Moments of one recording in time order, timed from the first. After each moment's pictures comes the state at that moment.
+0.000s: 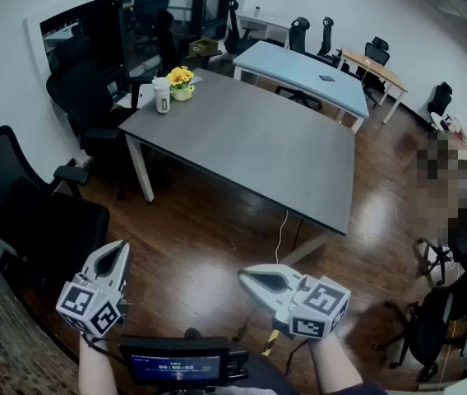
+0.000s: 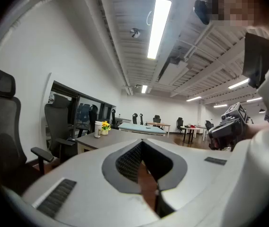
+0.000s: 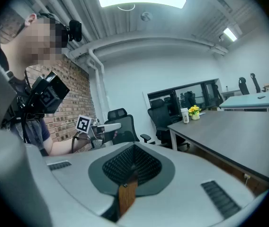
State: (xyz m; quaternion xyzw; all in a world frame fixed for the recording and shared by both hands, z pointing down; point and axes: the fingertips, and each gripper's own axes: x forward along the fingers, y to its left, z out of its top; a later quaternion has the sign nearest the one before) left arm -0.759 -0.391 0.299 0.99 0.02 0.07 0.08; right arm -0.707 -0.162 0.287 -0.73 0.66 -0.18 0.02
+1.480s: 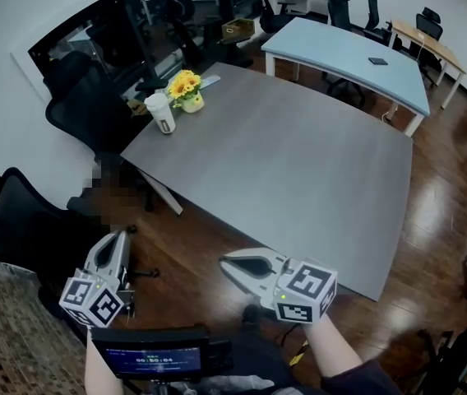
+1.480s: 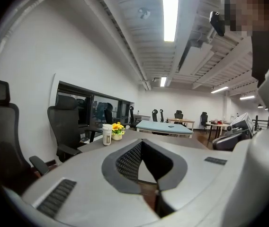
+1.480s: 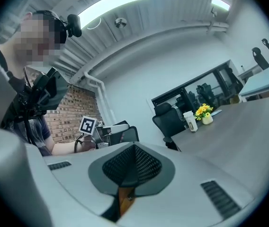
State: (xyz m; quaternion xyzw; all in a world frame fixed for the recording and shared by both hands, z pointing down) left arm -0.497 -0.449 0.285 0.98 -0.11 0.11 0.07; right arm -0.434 -0.252 0.309 -0.62 0.75 -0.18 0.12
